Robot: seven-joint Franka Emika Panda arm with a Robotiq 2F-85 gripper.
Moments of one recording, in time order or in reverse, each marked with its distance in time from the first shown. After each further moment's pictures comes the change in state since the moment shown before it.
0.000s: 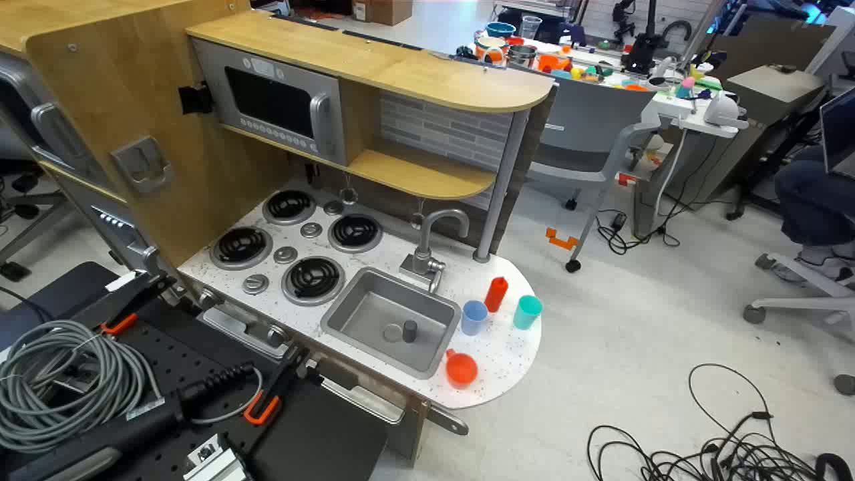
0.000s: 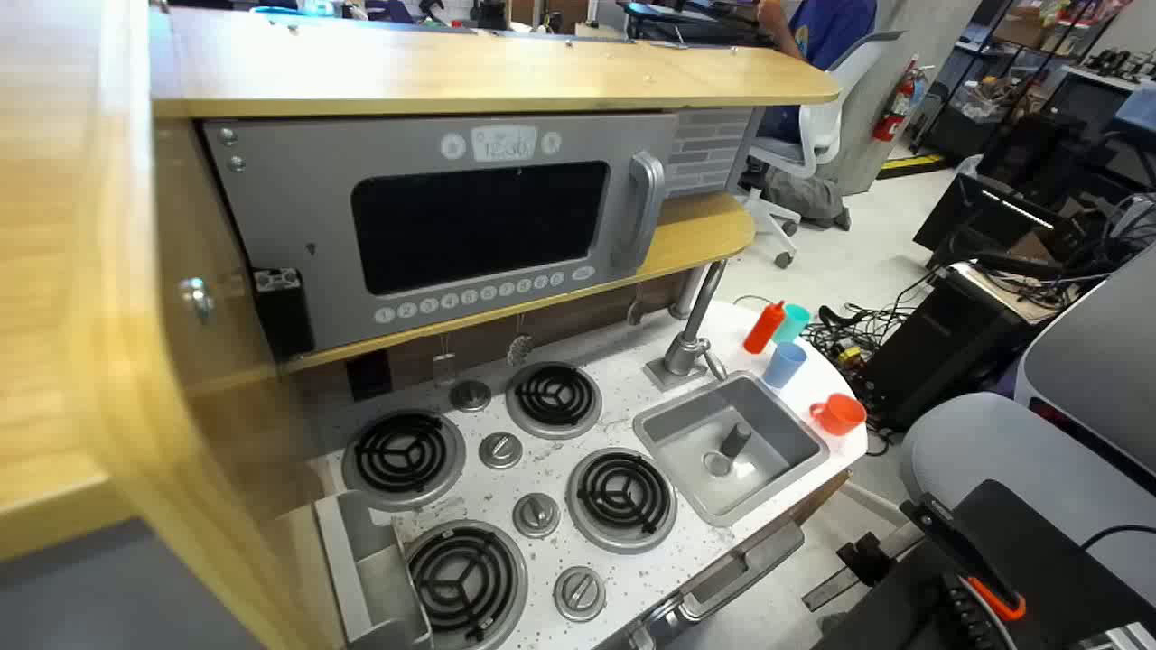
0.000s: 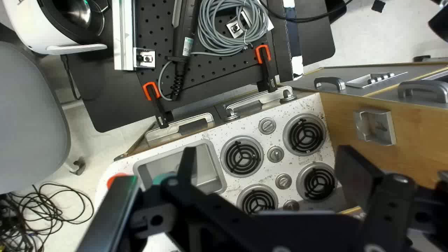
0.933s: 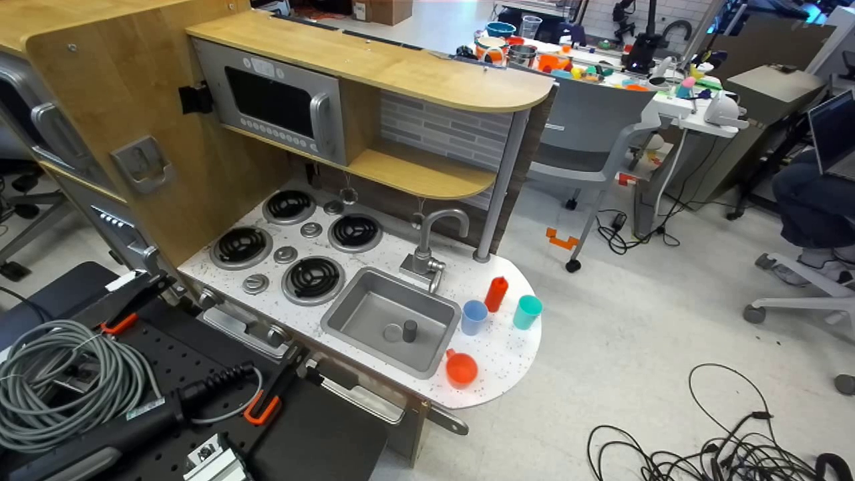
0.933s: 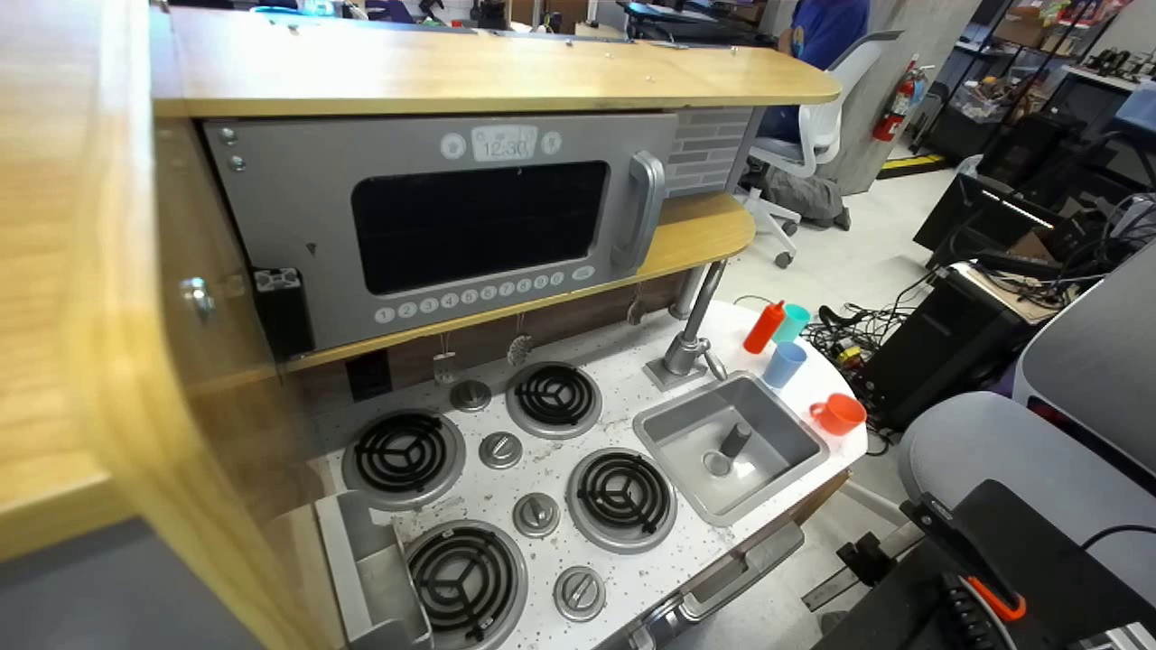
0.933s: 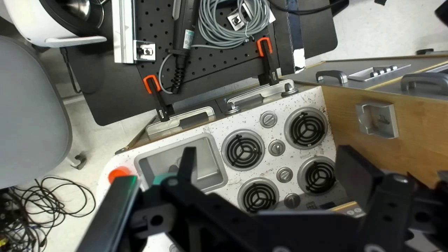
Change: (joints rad) arm -0.002 0.003 0.000 -0.008 -0.010 0.034 0.000
